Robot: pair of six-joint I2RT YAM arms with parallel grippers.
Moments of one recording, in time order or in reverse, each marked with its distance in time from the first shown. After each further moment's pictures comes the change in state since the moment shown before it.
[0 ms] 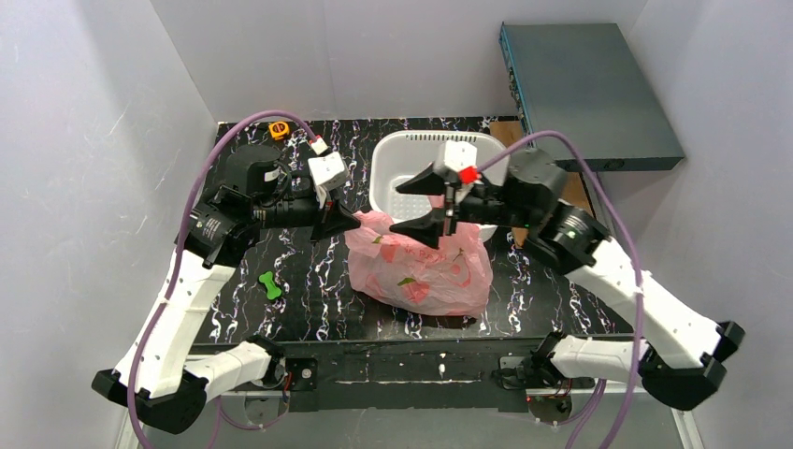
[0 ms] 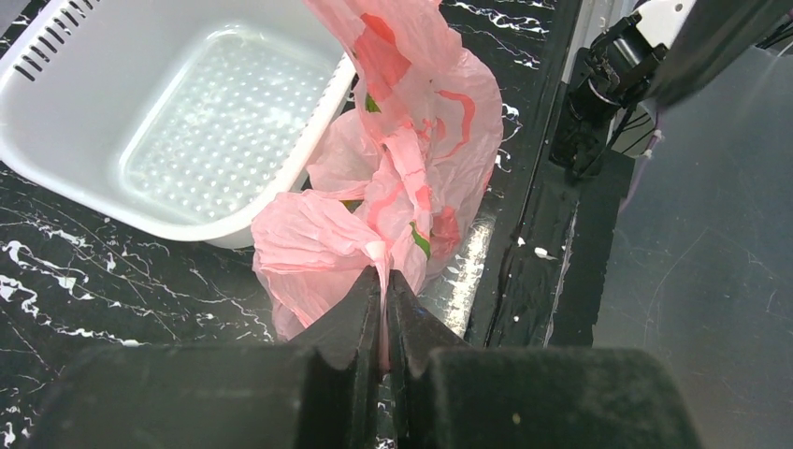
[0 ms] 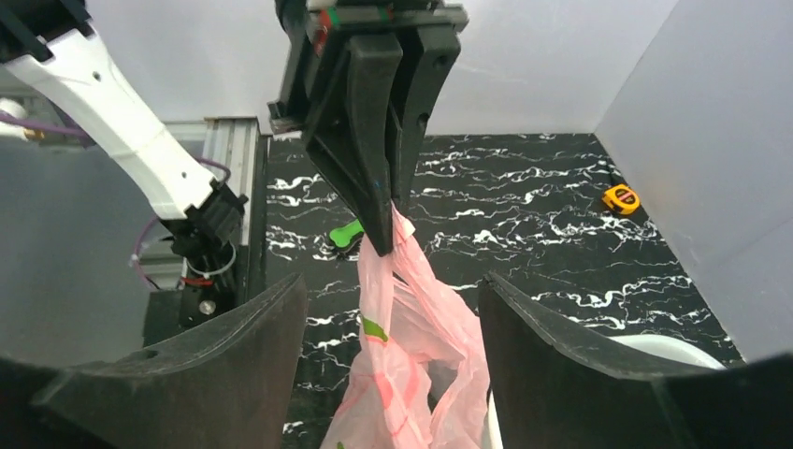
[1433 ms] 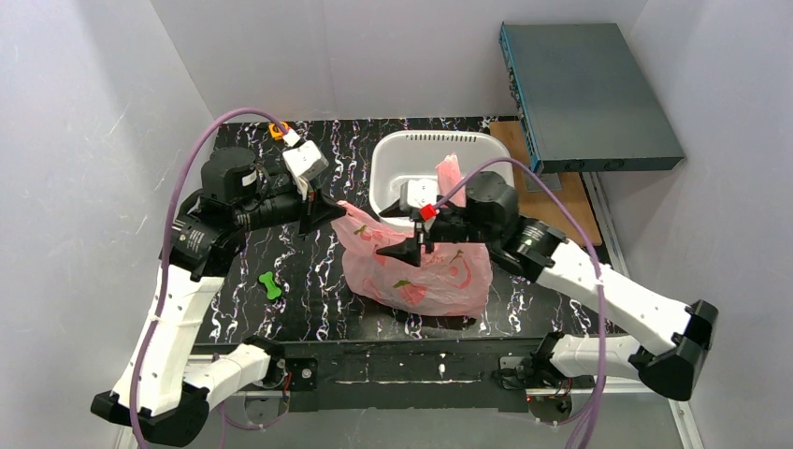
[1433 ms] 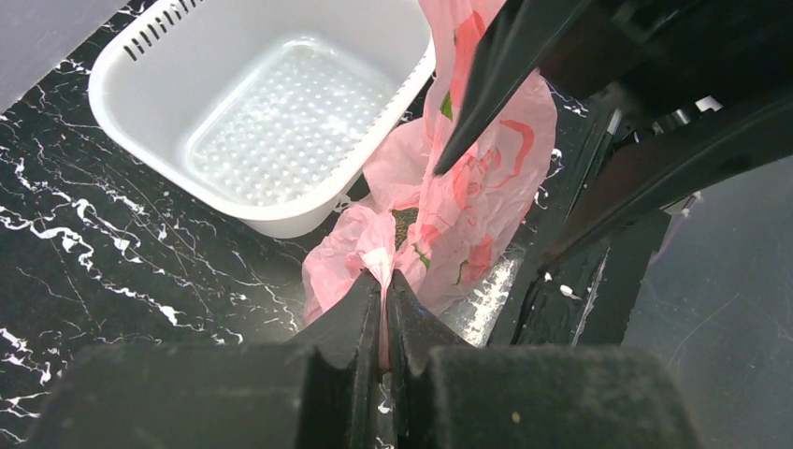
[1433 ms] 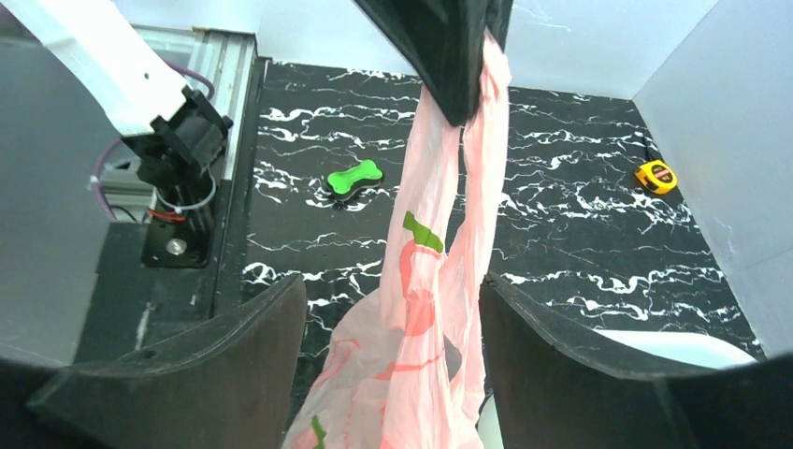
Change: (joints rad) left arm 0.096 -0.067 -0.014 0.056 -0.055 -0.100; right arm 0.079 0.099 -0.227 0.171 0.003 -0.165
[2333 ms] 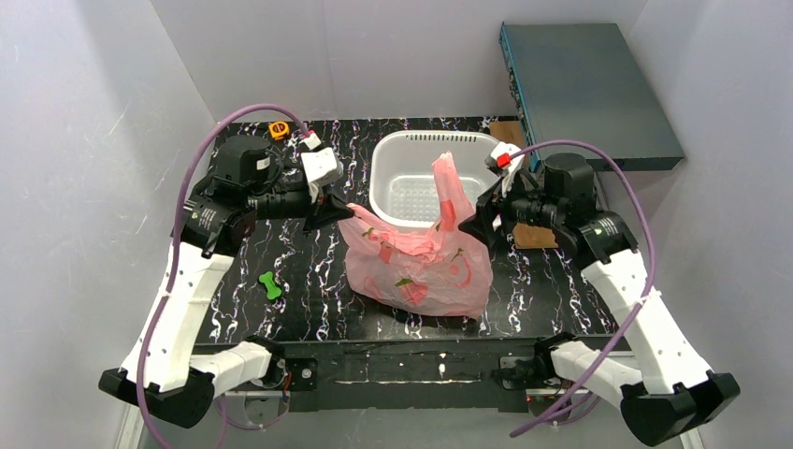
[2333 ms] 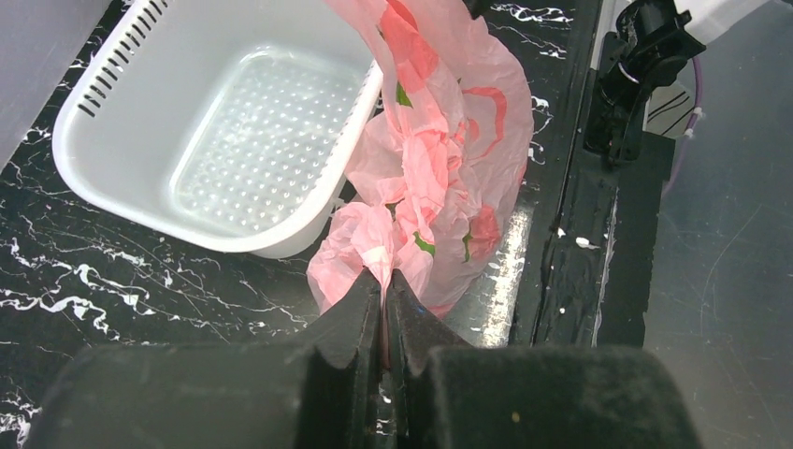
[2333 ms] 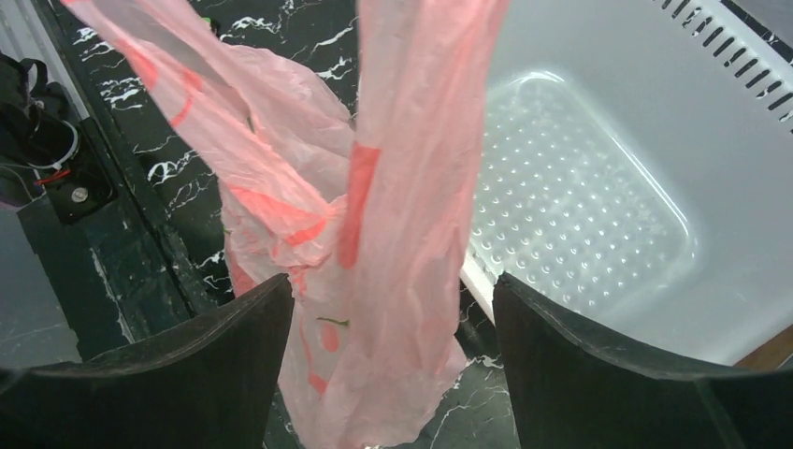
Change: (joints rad) left arm 0.000 0.099 0.055 -0.082 0.140 0.251; right arm -0.538 -0.211 0.018 -0.537 -0.022 0.103
